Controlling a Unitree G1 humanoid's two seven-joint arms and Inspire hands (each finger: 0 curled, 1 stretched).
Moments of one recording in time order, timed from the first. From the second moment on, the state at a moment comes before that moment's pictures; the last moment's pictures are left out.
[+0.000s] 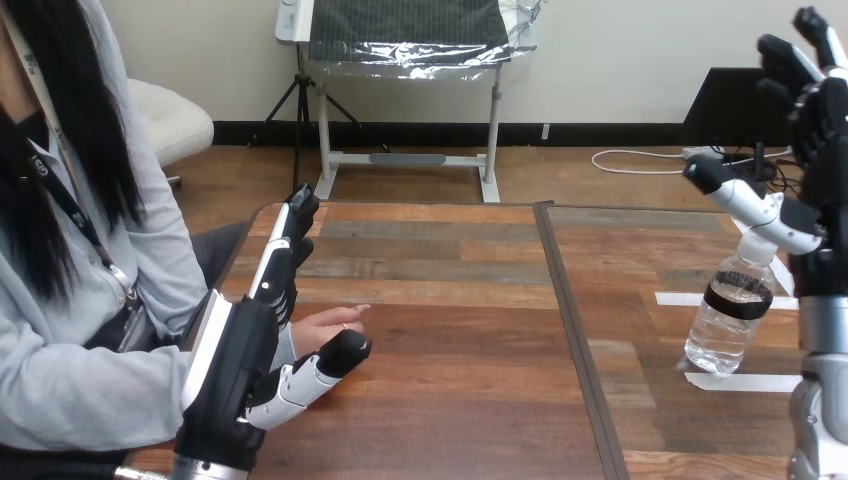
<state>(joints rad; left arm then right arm) 0.12 0.15 -0.01 0.29 0.04 -0.85 -0.14 -0.49 -0.37 -0.27 1.01 0.06 -1.11 0.06</state>
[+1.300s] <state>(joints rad) 0.12 0.15 -0.01 0.28 -0.01 -0.85 -0.15 -0.59 -0.46 -0.29 1.26 0.04 -0.87 -0.06</state>
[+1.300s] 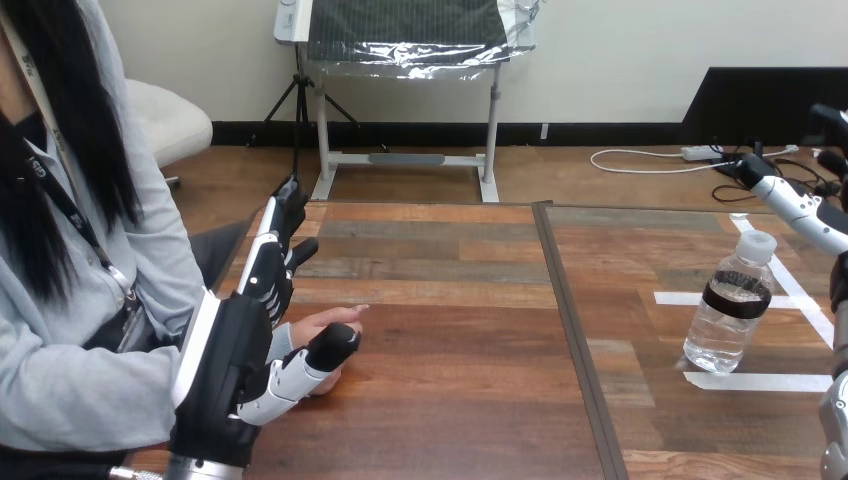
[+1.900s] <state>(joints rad) 0.14 0.15 -0.01 0.27 -0.05 -0.85 -0.17 -0.60 -0.46 -0.29 1.29 0.03 -0.71 -0.07</state>
